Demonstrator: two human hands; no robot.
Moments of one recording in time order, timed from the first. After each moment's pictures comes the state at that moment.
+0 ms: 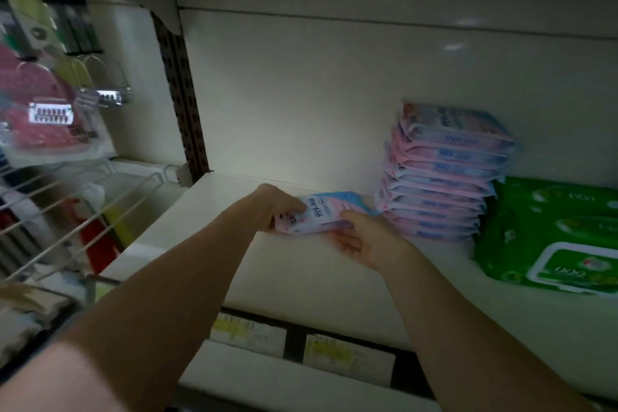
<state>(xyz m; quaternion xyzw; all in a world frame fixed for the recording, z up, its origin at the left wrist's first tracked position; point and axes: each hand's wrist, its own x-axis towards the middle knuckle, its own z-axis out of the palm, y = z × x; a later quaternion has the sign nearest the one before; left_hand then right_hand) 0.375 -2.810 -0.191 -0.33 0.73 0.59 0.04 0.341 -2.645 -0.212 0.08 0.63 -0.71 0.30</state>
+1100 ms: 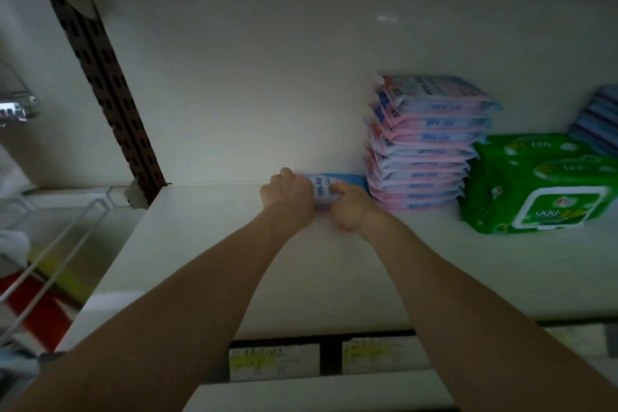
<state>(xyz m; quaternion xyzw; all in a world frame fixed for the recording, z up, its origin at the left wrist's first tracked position) 0.333 -2.782 -0.208 -0.09 1.00 -0.01 -0.02 0.326 -2.670 -0.209 -0.07 0.90 -0.41 0.11</state>
